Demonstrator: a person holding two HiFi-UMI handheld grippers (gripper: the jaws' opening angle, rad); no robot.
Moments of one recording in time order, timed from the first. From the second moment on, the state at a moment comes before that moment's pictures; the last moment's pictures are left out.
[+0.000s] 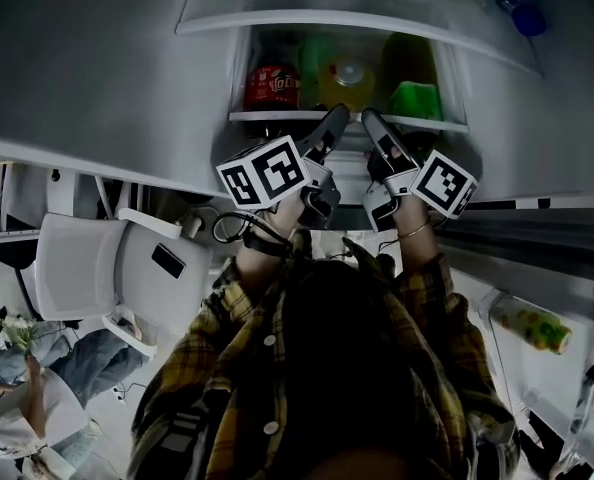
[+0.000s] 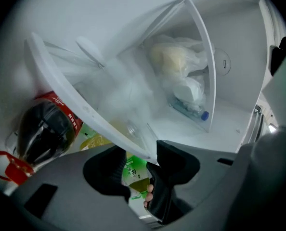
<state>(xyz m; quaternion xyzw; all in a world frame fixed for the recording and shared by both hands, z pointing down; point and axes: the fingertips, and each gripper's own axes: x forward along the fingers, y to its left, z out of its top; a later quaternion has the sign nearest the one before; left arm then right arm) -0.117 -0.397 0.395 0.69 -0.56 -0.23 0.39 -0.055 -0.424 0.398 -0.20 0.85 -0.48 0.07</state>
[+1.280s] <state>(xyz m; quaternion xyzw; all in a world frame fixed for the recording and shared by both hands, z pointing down) -0.140 -0.425 0.395 0.64 -0.58 -0.30 0.41 -0.067 -0.463 0.395 -0.23 0.81 -0.52 0.13</state>
